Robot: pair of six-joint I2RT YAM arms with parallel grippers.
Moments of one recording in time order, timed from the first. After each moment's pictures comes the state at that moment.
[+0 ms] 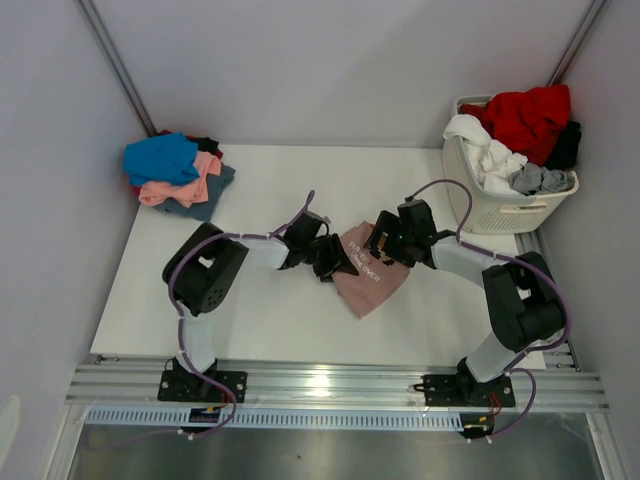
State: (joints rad) left arm -0.63 1.96 1.03 0.05 0.50 -1.01; right arm 0.41 1.63 0.89 -0.10 -0.08 0.73
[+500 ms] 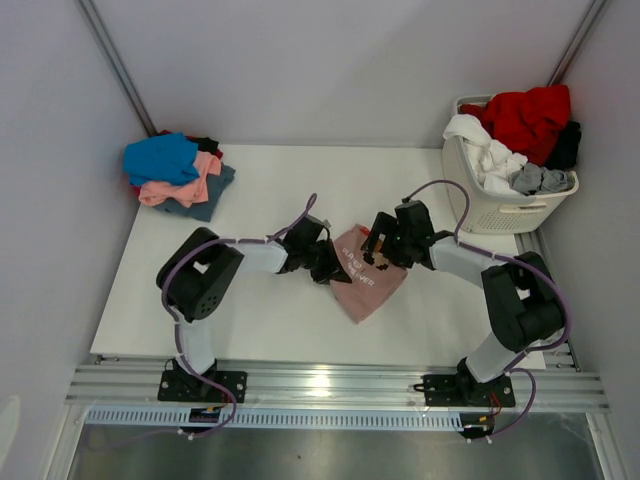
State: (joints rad) left arm -0.65 1.92 0.99 0.03 0.46 -0.96; right arm 0.43 1.63 0.89 -0.10 -0.08 0.73
